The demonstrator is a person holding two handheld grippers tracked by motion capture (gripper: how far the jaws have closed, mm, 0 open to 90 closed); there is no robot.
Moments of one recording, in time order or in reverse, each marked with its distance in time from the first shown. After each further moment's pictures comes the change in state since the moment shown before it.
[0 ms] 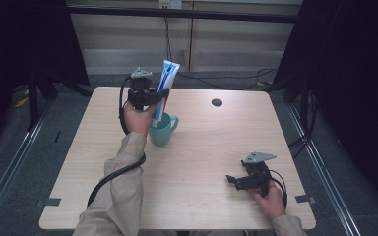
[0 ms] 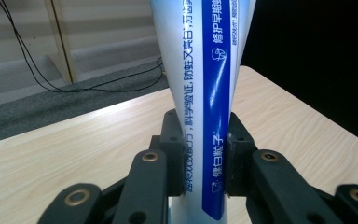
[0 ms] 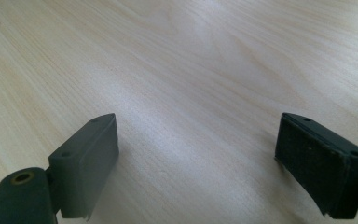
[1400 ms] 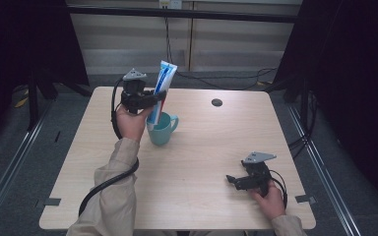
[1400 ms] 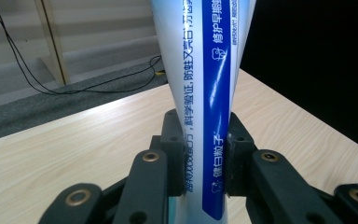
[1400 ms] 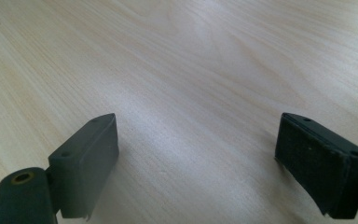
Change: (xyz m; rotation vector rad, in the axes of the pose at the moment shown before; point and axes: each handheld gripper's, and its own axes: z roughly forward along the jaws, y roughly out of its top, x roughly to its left) left arm -0.010 0.002 -0.031 0.001 -0.038 0.019; right arm 0.000 0.000 0.000 0.000 -0.001 0.001
